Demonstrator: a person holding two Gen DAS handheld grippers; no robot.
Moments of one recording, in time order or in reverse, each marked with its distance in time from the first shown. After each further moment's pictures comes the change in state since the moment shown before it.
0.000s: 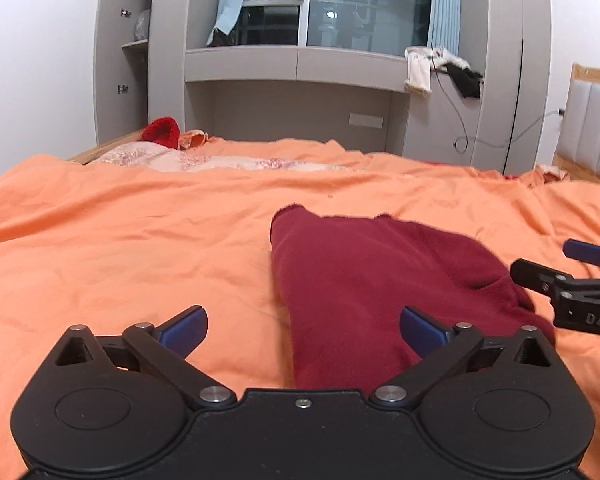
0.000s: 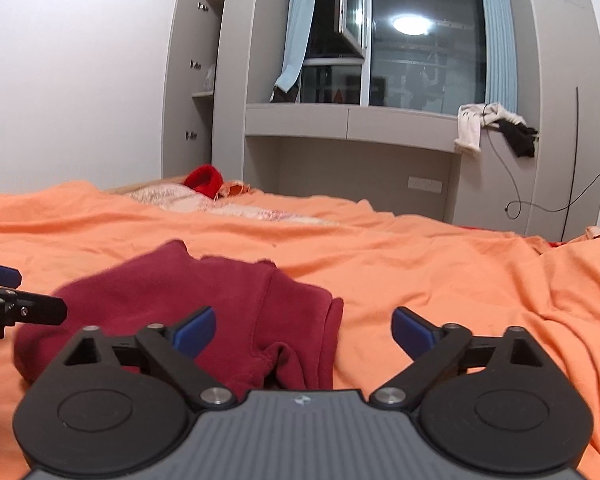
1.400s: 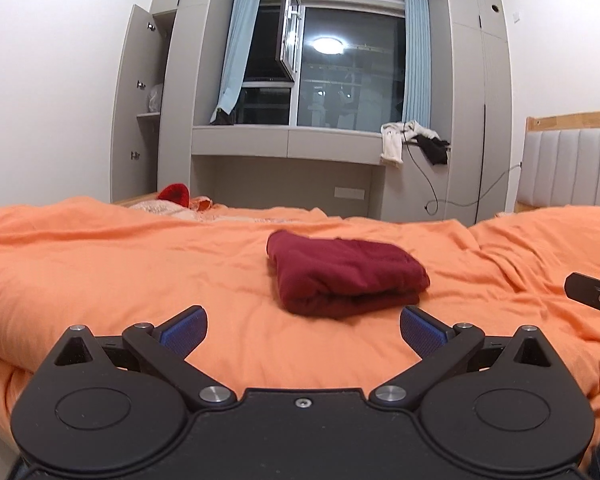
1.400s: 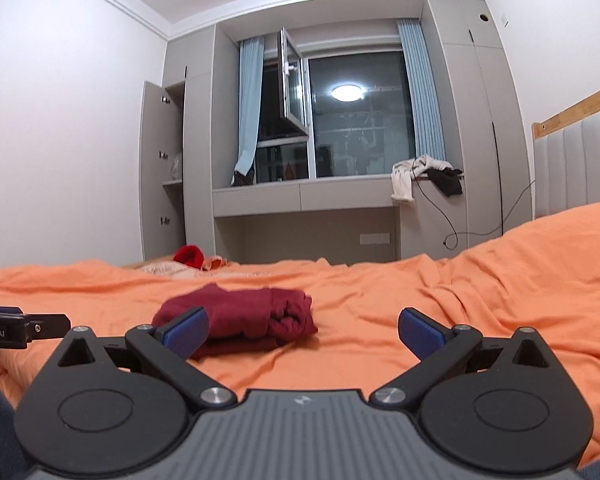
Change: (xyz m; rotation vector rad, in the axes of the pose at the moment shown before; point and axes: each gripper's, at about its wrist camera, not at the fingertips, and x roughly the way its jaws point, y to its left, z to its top) left arm -0.213 -0.013 -0.126 0.015 -0.241 -0.023; right arm -0.263 0.040 -0.089 0.130 -0.194 -0.121
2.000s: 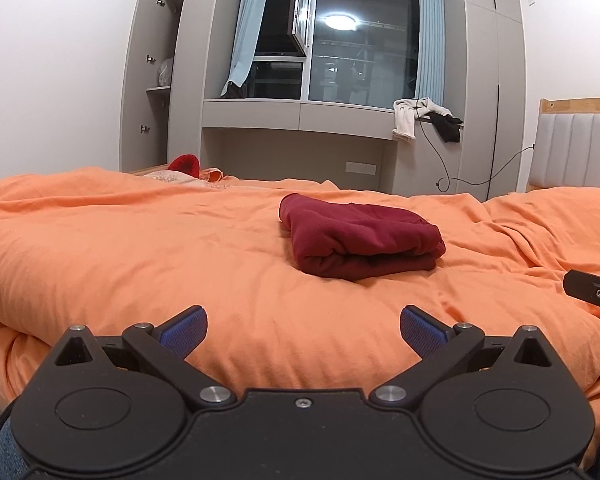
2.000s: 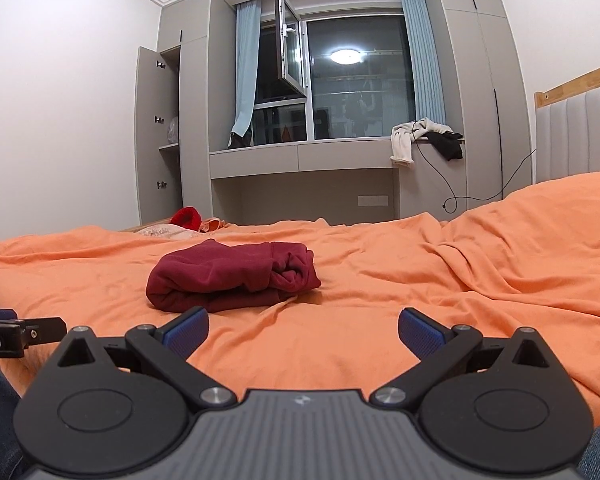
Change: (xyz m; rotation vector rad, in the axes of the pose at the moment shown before) left arm 0.011 0.008 -0.020 -0.018 0.070 0.030; right arm 0.014 0.008 -0.017 0.004 0.093 -0.007
